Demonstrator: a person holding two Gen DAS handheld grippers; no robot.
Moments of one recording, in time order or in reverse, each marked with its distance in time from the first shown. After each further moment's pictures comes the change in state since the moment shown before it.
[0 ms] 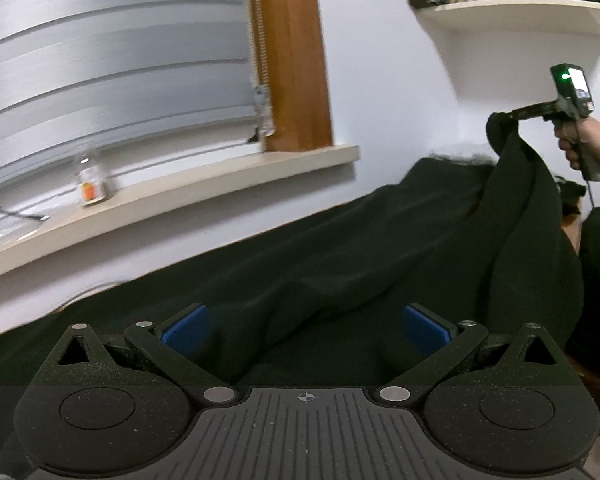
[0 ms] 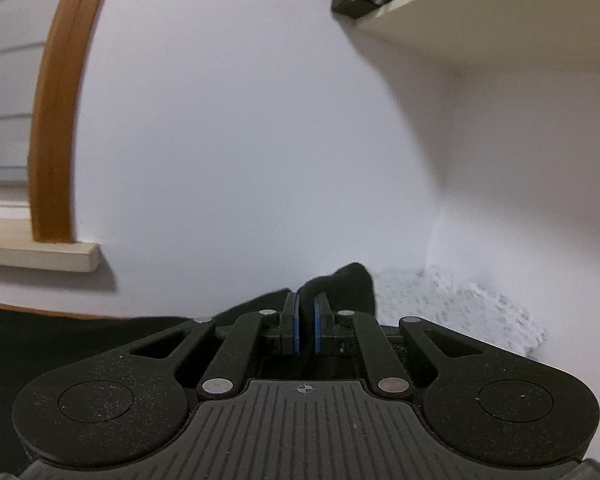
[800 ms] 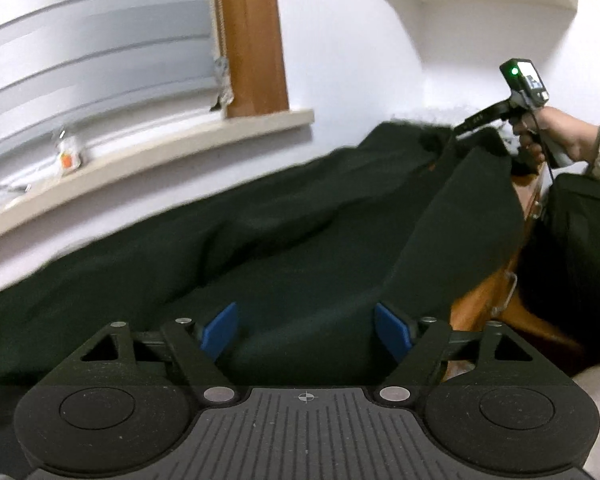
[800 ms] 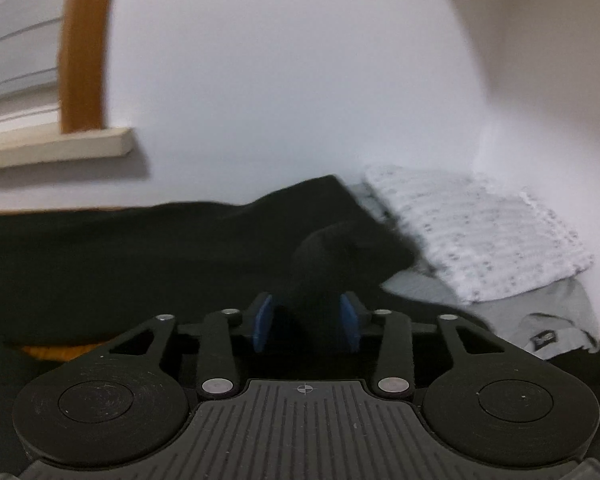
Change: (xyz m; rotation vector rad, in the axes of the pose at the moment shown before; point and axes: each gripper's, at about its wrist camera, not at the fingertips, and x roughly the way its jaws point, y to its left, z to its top) left arm -0.026 -0.042 -0.020 0.042 0.068 -0.081; right arm 0.012 0.001 -0.043 -0.019 0.252 0.097
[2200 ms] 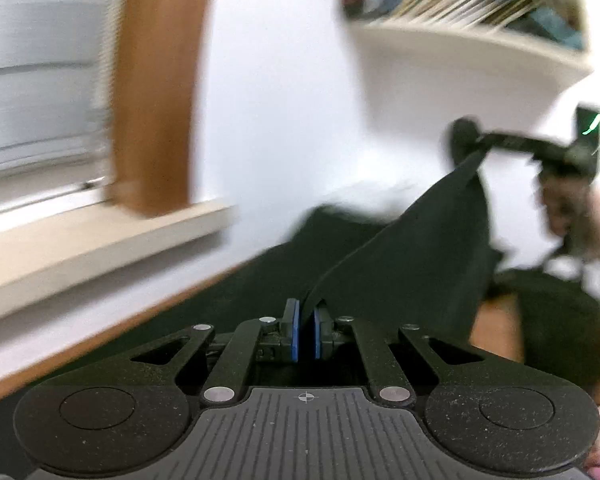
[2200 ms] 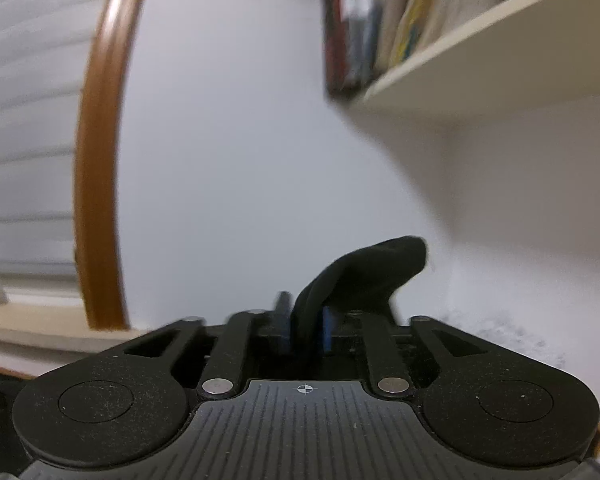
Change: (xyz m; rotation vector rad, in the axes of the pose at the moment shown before) left arm 0.181 0.023 0.140 -0.045 -0.077 -0.259; right arm -0.068 -0.012 0.063 0.071 -0.339 0.021
